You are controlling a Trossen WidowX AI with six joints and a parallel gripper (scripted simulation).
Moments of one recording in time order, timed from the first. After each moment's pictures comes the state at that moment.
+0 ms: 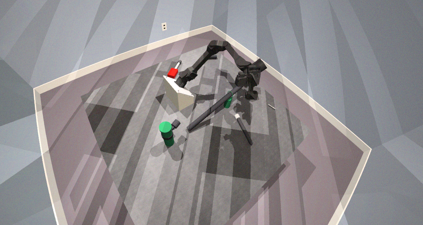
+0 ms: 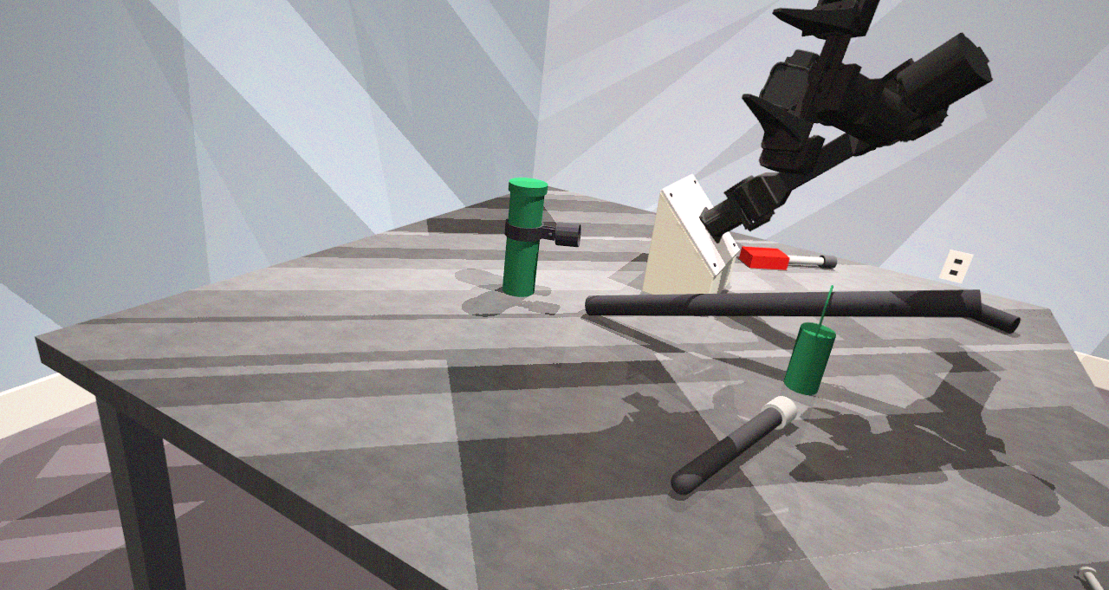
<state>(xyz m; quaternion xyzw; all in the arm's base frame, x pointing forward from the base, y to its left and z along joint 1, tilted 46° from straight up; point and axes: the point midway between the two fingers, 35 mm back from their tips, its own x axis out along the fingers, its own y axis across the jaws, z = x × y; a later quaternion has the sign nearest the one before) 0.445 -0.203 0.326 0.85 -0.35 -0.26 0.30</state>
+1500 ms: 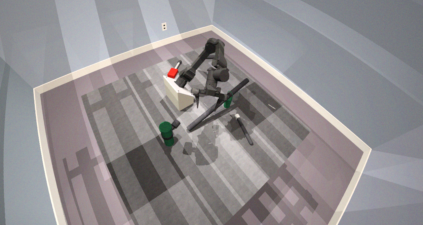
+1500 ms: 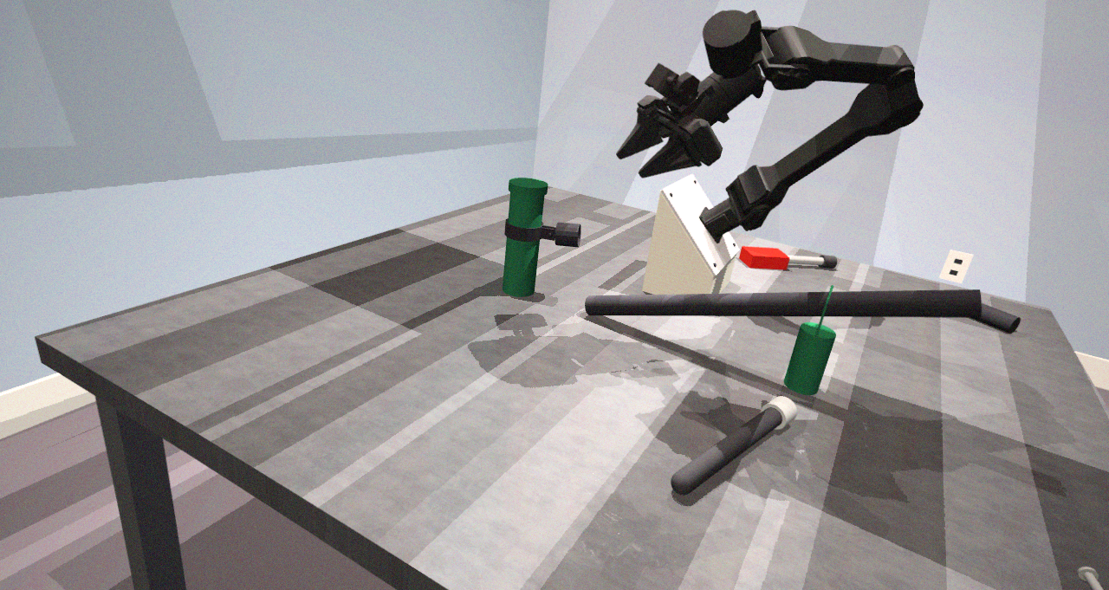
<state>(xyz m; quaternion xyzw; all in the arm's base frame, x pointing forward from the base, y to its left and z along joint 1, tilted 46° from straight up) 0.318 -0.210 0.106 0.48 0.42 -0.27 0.72</state>
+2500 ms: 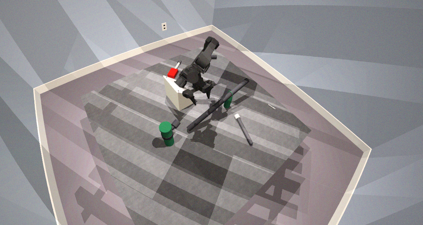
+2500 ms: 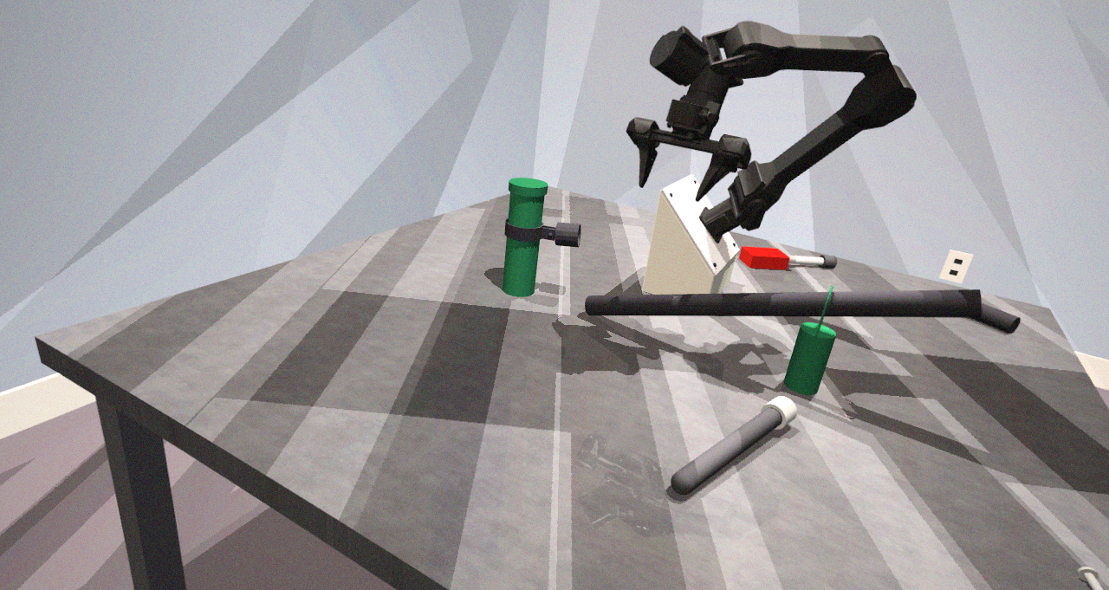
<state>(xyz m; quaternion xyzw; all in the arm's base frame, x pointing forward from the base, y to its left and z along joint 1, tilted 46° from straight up) 0.244 -0.154 0.092 0.38 0.44 0.11 0.81</state>
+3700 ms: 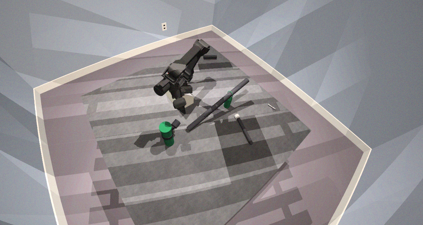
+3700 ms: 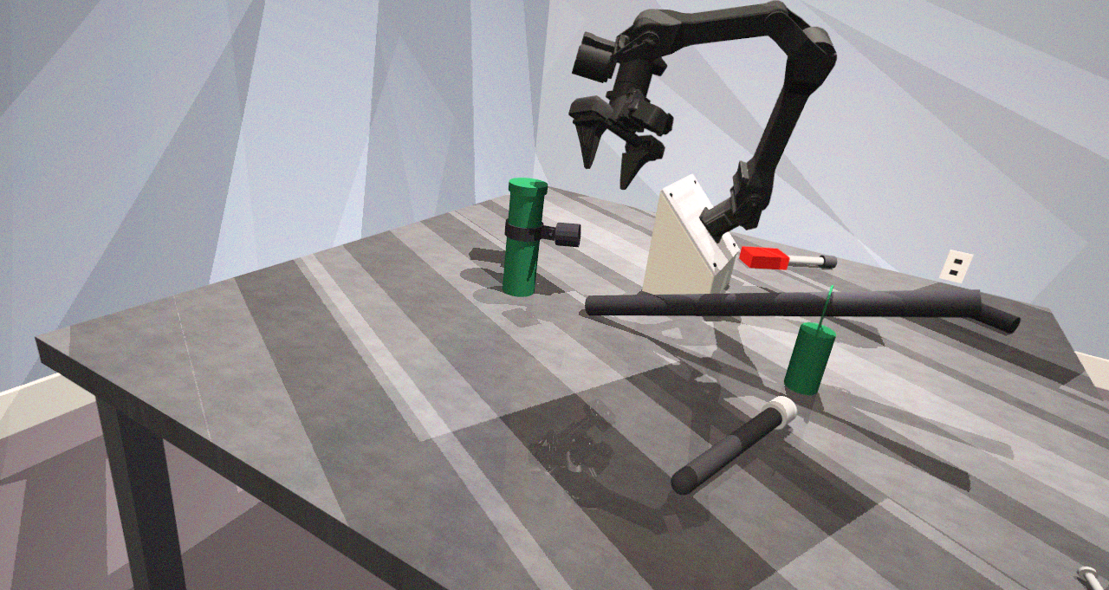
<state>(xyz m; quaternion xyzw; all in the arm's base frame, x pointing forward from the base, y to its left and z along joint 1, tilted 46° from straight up) 0.213 -0.230 0.006 -0.13 0.27 0.36 0.88</state>
